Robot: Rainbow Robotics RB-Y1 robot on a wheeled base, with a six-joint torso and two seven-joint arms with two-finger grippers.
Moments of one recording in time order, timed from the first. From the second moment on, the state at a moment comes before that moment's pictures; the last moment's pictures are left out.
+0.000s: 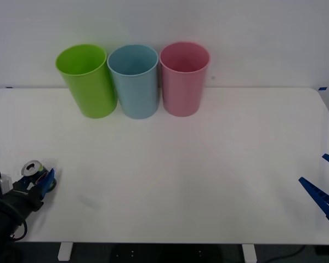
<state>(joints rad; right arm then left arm) 0.35 -0.40 -0.52 -1.66 0.96 -1.22 0.00 0.07 0.33 0.37 -1.10 -0.95 -0.80 -0.38</state>
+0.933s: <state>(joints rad) 0.35 -0.40 -0.52 -1.66 0.96 -1.22 0.00 0.09 0.33 0.36 -1.15 -0.91 -0.80 -0.37</state>
